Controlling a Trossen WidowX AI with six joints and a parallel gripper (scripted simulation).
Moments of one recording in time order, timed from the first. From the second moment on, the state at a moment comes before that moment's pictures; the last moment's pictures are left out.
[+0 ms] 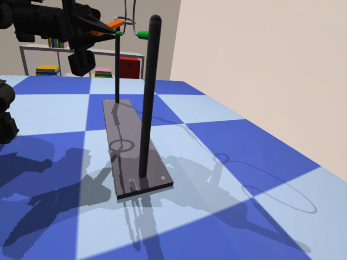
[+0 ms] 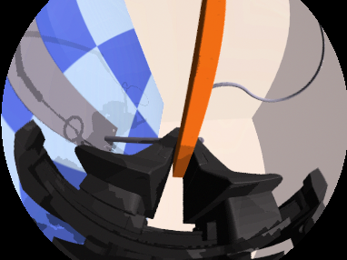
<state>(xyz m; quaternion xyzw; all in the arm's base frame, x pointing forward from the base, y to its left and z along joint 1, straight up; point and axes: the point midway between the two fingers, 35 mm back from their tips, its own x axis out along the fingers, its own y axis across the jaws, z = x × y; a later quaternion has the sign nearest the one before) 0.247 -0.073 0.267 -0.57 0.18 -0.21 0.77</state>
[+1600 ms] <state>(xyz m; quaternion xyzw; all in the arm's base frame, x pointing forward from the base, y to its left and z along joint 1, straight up) 0.257 0.046 0.156 -0.10 0.22 -0.07 0.97</state>
